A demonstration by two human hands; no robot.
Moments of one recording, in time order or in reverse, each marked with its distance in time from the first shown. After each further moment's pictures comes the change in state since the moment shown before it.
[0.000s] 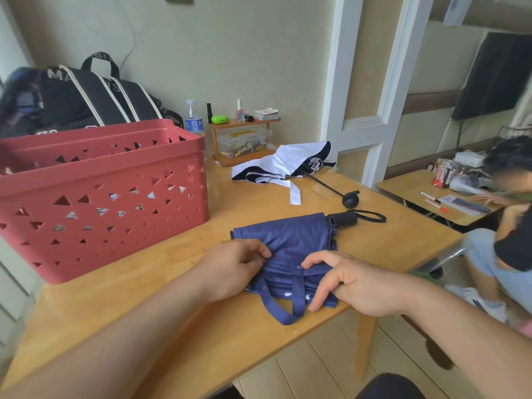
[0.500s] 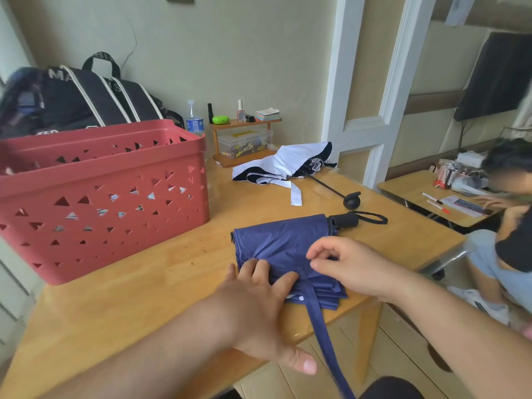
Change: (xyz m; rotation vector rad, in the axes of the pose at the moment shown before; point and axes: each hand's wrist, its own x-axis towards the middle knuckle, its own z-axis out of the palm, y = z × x) left_hand -0.040 0.062 0.023 0.660 -0.396 -0.014; right_hand 0.021 -0.002 -0.008 0.285 0.342 0.121
